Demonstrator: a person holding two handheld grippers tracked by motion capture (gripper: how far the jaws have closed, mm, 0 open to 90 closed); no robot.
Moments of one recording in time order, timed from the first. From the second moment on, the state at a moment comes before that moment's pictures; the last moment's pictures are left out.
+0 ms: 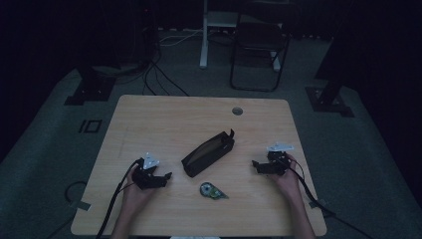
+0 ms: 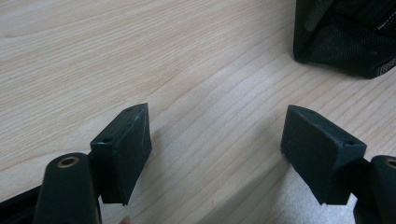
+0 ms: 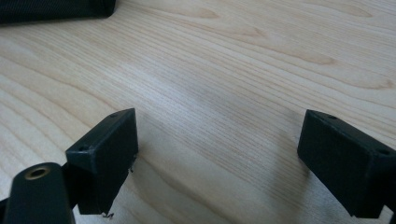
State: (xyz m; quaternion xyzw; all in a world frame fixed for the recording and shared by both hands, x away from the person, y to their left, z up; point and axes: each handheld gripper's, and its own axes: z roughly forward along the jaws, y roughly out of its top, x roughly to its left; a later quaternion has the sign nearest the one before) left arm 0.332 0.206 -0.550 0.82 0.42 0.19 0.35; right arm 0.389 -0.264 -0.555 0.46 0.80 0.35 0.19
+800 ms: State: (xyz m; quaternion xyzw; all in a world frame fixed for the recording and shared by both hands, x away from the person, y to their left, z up) left arm 0.314 0.189 -0.512 0.81 0.36 0.17 0.43; right arm 0.398 -0.242 -0.523 0.44 0.78 0.41 0.17
